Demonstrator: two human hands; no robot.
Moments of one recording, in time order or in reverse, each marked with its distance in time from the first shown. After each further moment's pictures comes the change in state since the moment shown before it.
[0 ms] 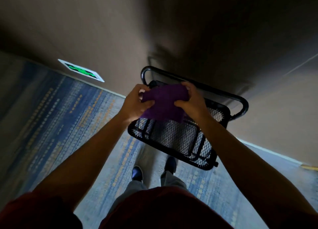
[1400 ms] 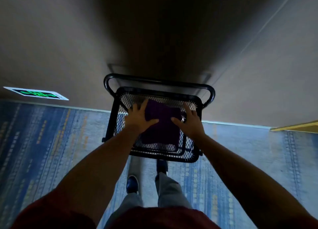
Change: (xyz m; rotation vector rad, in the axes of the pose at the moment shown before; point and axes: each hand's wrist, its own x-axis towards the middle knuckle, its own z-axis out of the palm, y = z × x) left_hand 0.036 -0.041 0.116 0.777 -0.328 -0.046; right_hand -0.054 0.130 -0.025 -0.359 0.231 0.237
